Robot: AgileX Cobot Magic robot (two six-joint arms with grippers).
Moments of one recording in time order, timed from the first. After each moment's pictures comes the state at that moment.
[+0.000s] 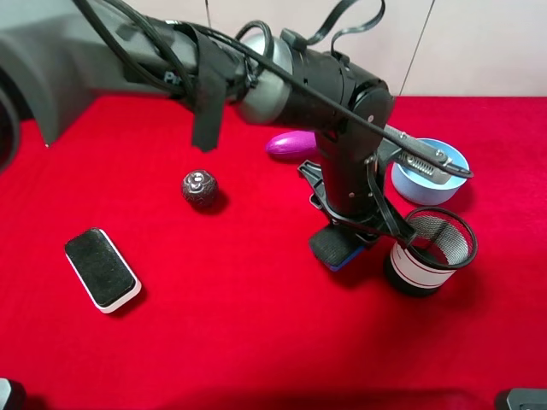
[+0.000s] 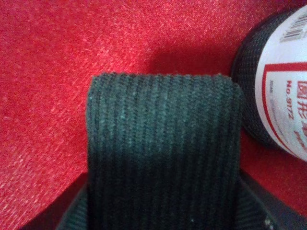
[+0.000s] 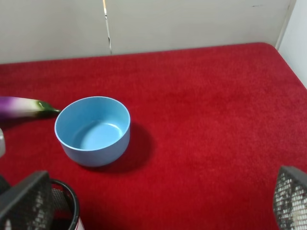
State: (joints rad) left arm -1.02 2.25 -1.67 -0.04 0.68 -0.14; right arm -0.01 -0.01 -0.50 -0.06 1.01 0.03
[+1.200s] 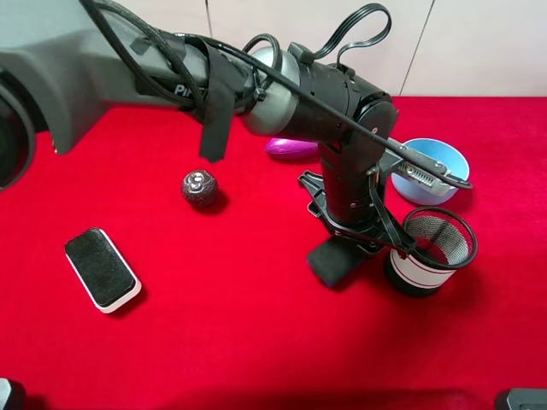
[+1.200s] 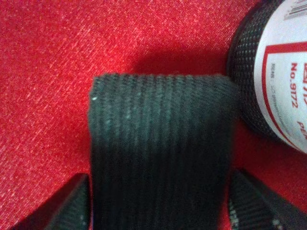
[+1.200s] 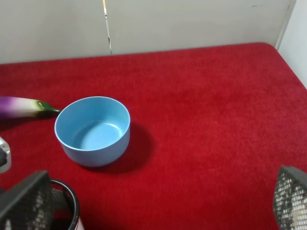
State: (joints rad) left arm -1.04 2.27 -1.67 -0.05 0.70 -0.16; right arm -0.01 -0.01 -0.50 -0.06 1.01 0.03
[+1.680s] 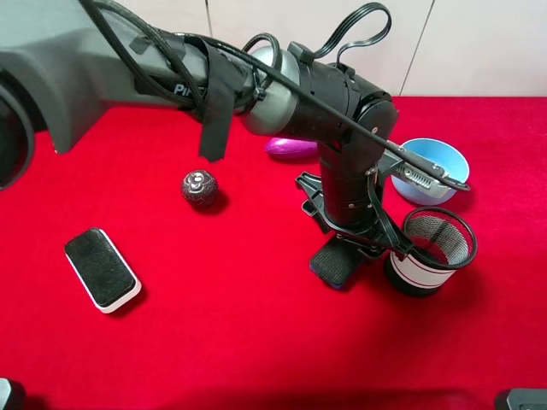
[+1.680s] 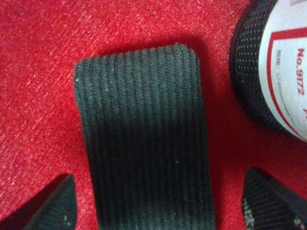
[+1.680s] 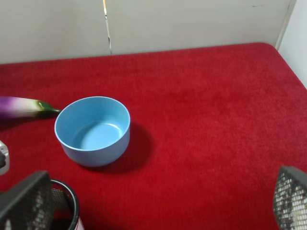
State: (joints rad) left arm -1.04 2.27 -1.67 -0.05 0.74 -0.17; right arm -0.01 -0.01 -0.50 -0.06 1.01 0.03
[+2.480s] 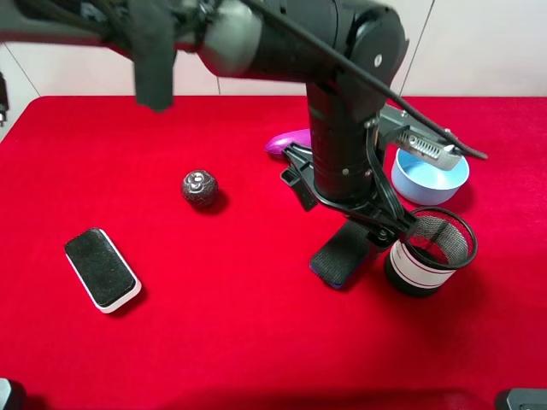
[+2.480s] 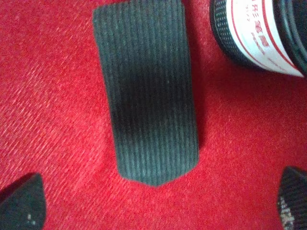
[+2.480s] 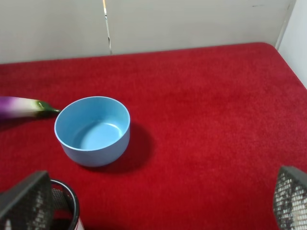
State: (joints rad) left arm -1.04 2.12 -1.67 -0.04 0.92 -0.16; right arm -0.01 -0.01 -0.50 -0.06 1.01 0.03
